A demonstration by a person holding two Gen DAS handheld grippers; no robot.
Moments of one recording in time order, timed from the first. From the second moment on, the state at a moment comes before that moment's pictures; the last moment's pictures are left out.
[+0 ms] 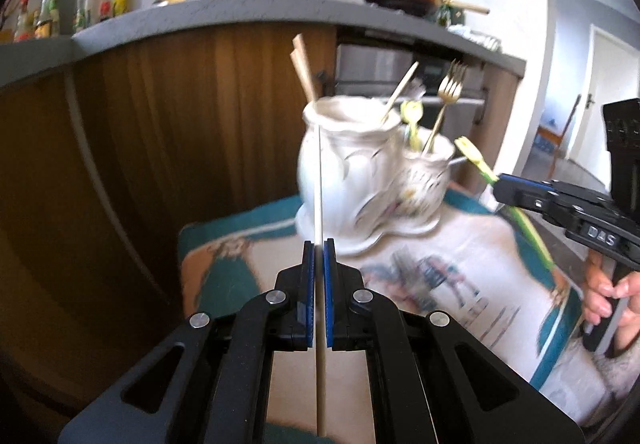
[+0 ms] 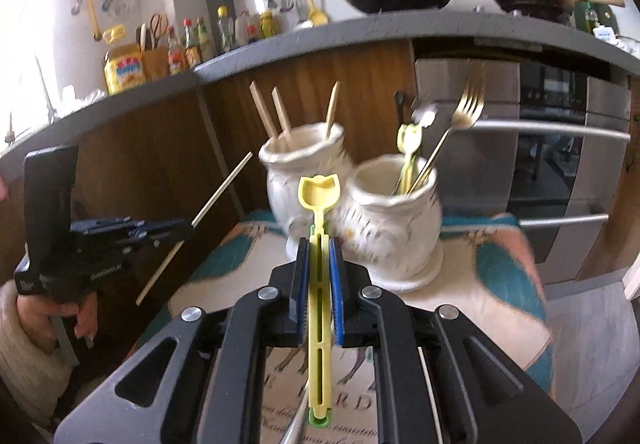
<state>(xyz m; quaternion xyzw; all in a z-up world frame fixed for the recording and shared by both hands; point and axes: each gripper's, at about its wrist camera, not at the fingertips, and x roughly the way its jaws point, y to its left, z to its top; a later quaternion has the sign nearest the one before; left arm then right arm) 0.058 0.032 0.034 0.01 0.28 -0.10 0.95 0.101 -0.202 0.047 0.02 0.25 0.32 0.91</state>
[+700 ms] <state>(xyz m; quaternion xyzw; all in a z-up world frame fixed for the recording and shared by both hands) 0.133 0.015 0.100 -0.10 0.11 -0.18 0.97 0.196 -0.233 0.097 0.17 0.14 0.31 0.92</state>
